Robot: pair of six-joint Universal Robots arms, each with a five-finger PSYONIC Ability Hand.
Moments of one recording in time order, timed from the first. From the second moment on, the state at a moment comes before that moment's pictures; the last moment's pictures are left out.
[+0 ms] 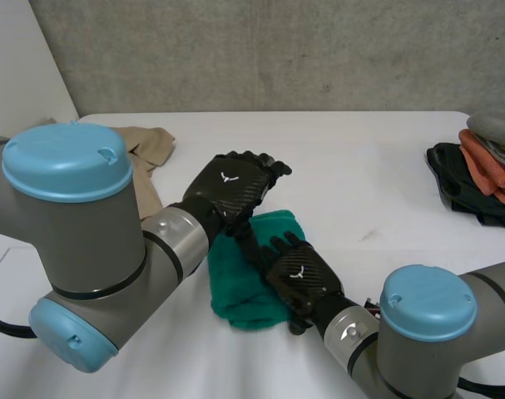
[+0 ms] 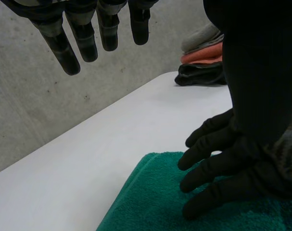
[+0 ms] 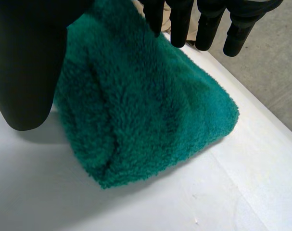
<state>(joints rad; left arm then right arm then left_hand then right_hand) 4.02 -1.95 -1.39 3.12 -1.47 3.28 2.23 -1.08 1.84 -0.44 1.39 2.66 0.18 0.20 0.21 0.20 0.05 0.21 0.21 0.21 0.21 0.04</state>
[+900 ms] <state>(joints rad) 4.04 -1.88 -1.34 3.12 -1.28 3.28 2.21 -0.94 1.63 -0.49 1.35 2.62 0.18 0.20 0.21 0.20 0.05 1.03 1.16 1.16 1.19 0.94</state>
